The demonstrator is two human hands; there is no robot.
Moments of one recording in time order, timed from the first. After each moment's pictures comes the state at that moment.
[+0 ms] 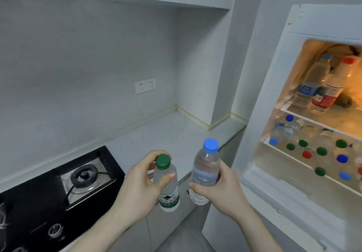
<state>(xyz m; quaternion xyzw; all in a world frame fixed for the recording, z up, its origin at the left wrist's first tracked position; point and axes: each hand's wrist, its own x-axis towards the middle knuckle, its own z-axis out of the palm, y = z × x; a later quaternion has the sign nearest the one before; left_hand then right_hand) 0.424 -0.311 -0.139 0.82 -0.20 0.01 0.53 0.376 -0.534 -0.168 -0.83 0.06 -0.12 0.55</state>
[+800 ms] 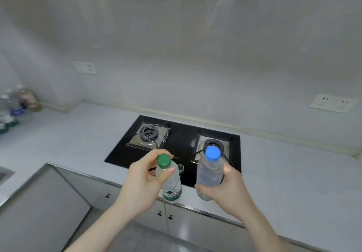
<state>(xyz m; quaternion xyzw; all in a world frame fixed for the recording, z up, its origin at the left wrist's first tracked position) 0.324 -0.134 -0.167 0.81 0.25 0.24 0.47 0.489 -0.307 -0.196 -0.79 -0.32 0.21 0.48</state>
